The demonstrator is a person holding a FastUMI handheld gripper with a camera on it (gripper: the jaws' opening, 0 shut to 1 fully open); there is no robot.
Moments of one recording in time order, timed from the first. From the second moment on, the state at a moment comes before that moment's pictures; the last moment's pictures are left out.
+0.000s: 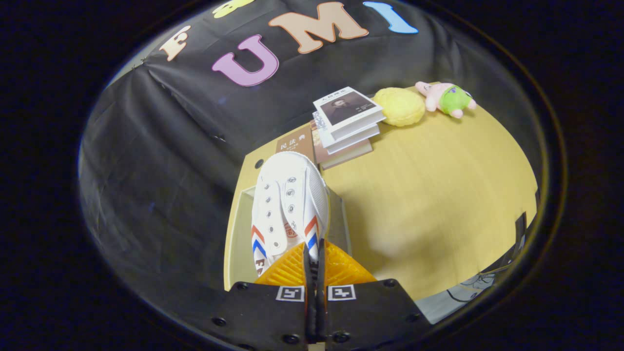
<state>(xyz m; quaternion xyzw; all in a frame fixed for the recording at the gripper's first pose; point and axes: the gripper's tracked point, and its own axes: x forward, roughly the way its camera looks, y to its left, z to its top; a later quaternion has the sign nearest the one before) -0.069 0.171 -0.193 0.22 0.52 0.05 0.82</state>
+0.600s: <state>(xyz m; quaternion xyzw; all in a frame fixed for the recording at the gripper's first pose) -0.053 0.212 -0.206 0.24 0.51 0.07 0.83</state>
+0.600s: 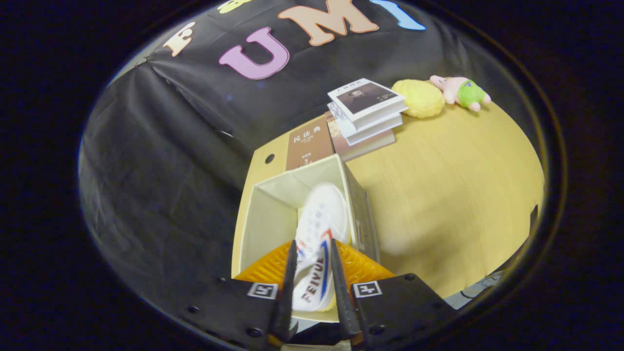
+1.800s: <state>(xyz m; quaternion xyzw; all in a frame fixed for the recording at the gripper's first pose) -0.014 0.031 -0.085 0.08 0.27 0.07 0.96</state>
